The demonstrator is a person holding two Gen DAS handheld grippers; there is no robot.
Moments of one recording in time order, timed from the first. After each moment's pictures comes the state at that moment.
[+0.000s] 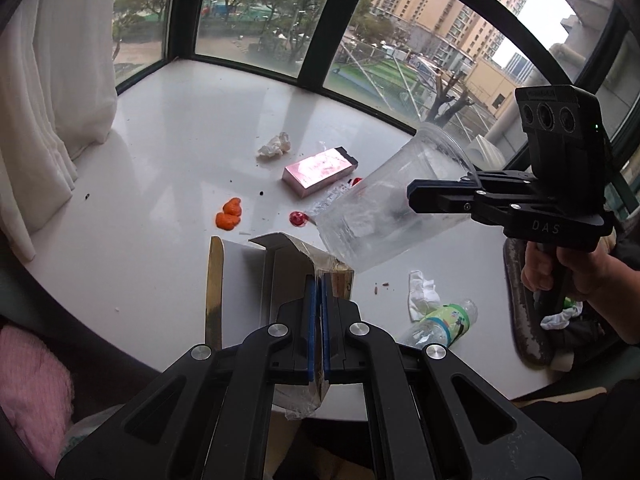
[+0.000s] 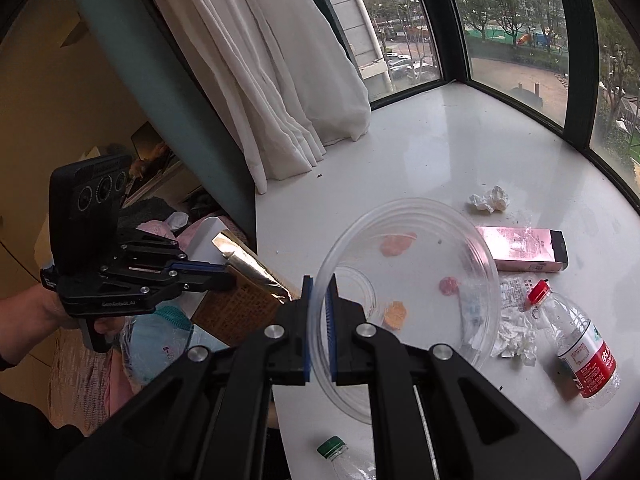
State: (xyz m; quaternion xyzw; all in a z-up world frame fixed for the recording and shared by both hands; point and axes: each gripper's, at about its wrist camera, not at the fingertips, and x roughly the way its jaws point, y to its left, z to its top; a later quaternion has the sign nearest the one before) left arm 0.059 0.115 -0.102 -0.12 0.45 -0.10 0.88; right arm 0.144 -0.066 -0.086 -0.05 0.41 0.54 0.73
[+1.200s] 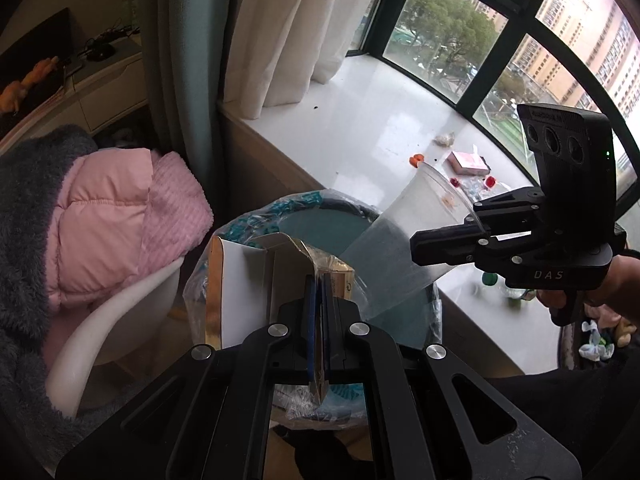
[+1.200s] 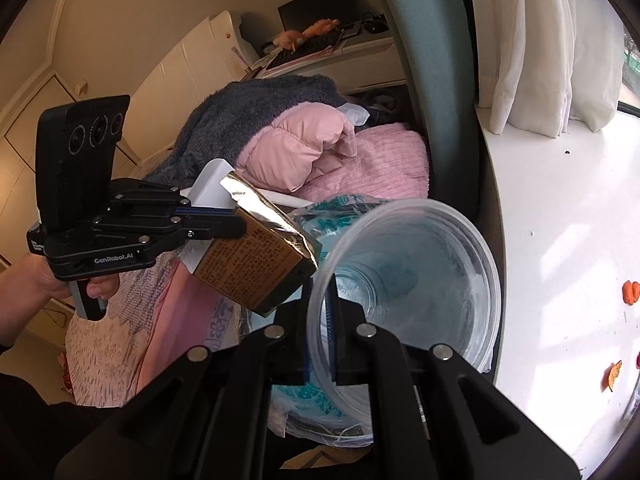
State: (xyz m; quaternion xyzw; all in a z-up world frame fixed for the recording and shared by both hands) left arm -0.218 0.247 -0.110 -0.20 0.45 0.14 0.86; right arm -0.085 0.143 -0.122 -0.20 0.44 0.69 0.54
